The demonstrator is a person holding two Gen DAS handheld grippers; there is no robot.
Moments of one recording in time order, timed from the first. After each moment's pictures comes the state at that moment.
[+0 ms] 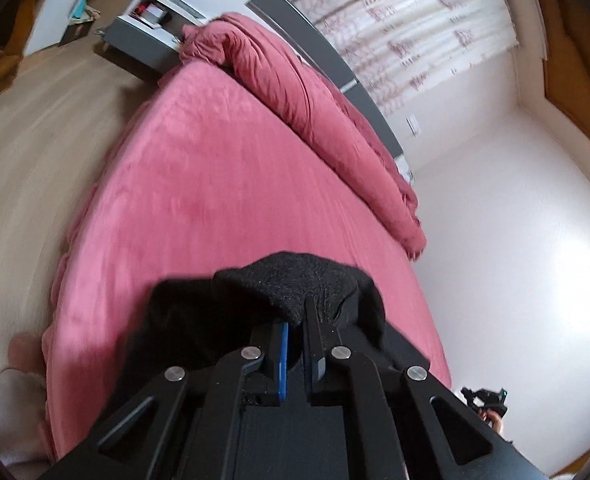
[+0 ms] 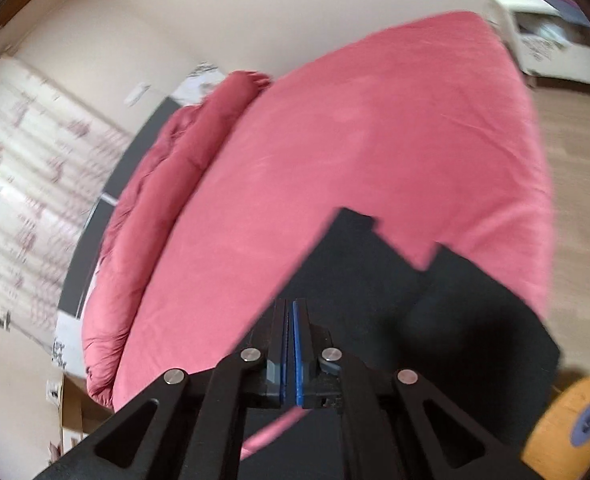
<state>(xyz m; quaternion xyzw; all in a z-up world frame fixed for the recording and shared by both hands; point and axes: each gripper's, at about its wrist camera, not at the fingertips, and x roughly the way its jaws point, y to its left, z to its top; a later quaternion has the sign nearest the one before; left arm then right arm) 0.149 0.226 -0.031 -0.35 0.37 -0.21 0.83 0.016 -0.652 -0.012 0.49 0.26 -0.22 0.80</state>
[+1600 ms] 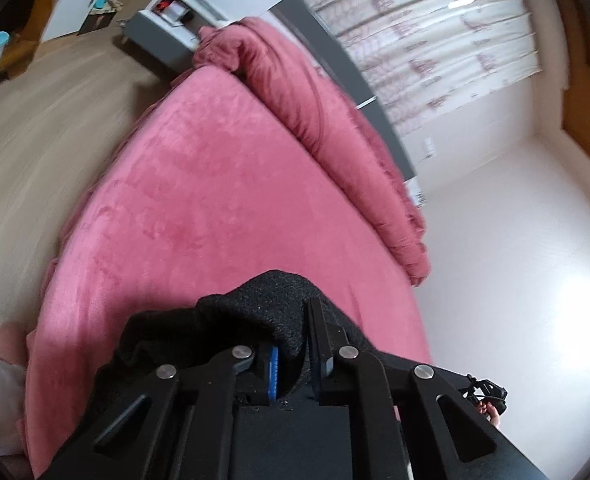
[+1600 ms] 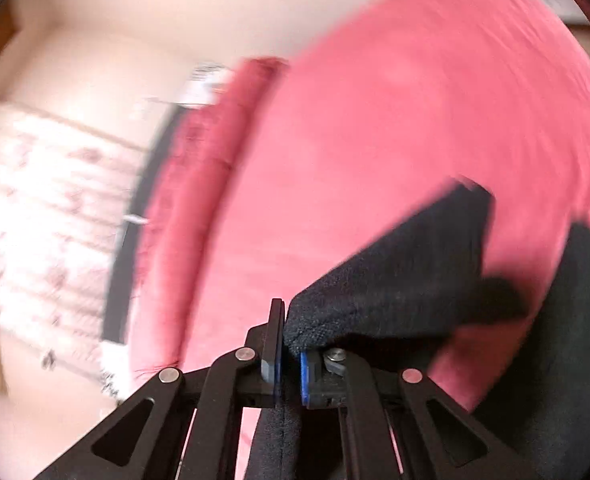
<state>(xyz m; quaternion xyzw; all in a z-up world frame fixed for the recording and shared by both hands) 0.183 0.225 -0.009 -0.41 0.35 -0.18 0.82 0.139 -0.645 0.047 0.52 0.18 -0.15 0.82</state>
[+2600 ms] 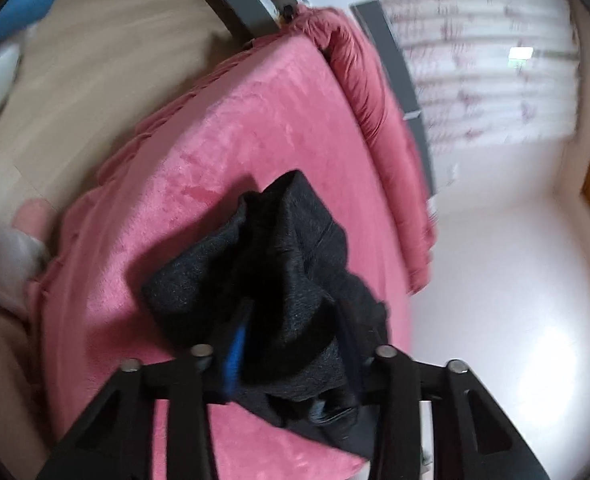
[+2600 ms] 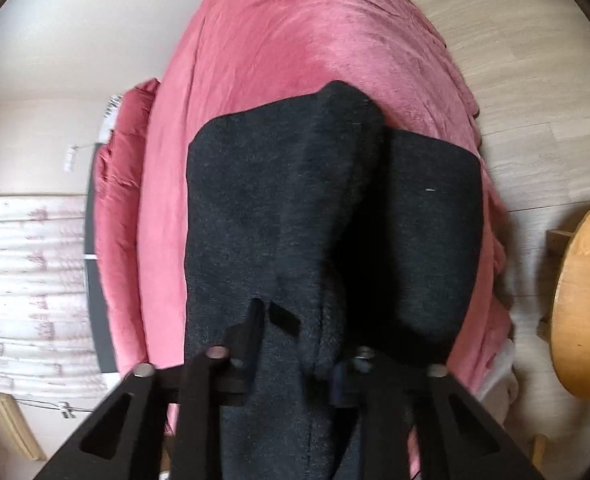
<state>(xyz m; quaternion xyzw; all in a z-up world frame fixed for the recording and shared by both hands) 0.067 0.263 -0.106 -0.50 0.41 -0.13 0.76 -0.067 -0.653 -0.139 0.66 0.24 -0.24 0.67</state>
